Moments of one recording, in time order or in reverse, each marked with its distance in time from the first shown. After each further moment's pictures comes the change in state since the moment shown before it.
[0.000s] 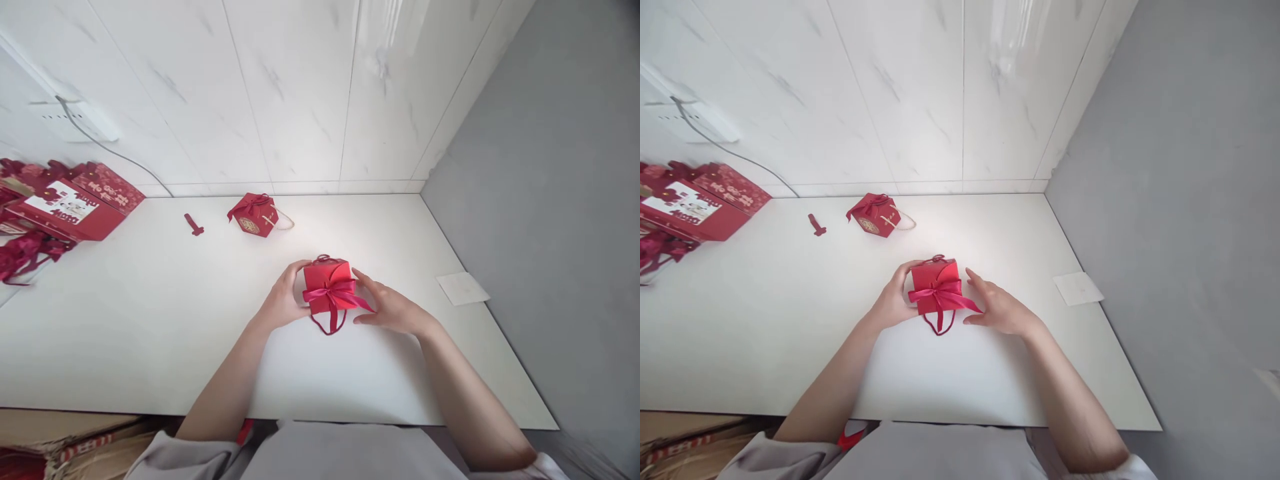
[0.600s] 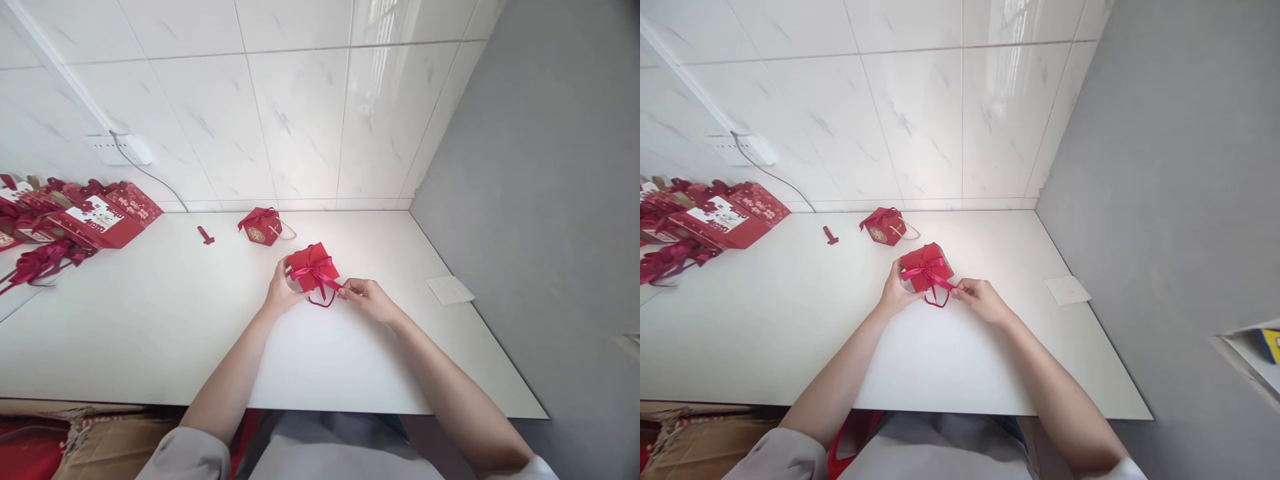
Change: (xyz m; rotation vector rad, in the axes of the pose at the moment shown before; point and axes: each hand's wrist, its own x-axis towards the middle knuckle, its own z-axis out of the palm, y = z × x) left_hand 0.008 -0.040 0.008 0.038 0.321 0.036; right_hand 0.023 0.000 0.025 0.161 0.214 -0.120
